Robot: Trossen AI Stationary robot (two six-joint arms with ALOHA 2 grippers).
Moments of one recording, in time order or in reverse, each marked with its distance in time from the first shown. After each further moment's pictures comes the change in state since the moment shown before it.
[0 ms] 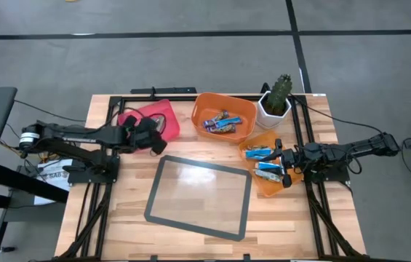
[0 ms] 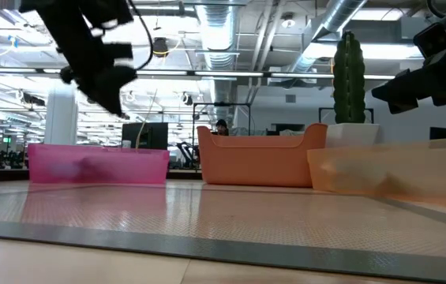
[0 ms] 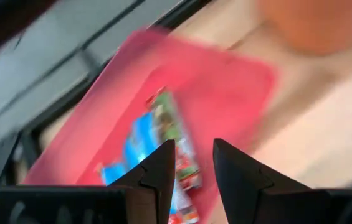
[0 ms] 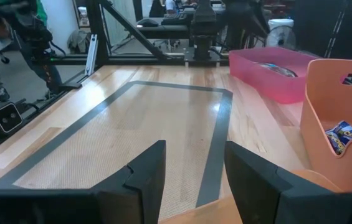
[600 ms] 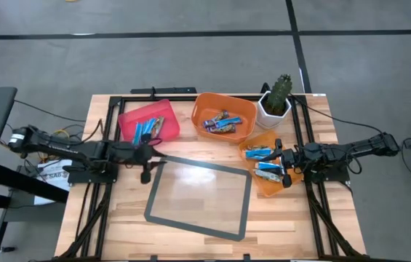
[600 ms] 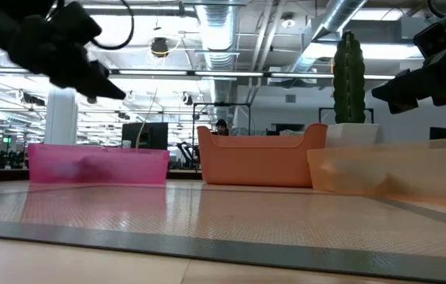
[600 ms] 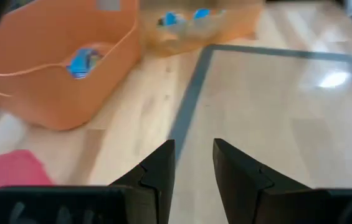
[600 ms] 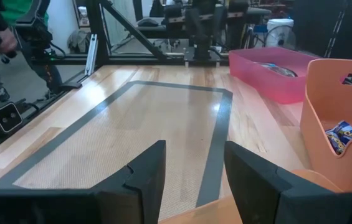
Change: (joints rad) left arm -0.199 -0.394 -0.437 0.753 0.516 0.596; right arm 0.000 0.000 0.000 0.001 0.000 0.000
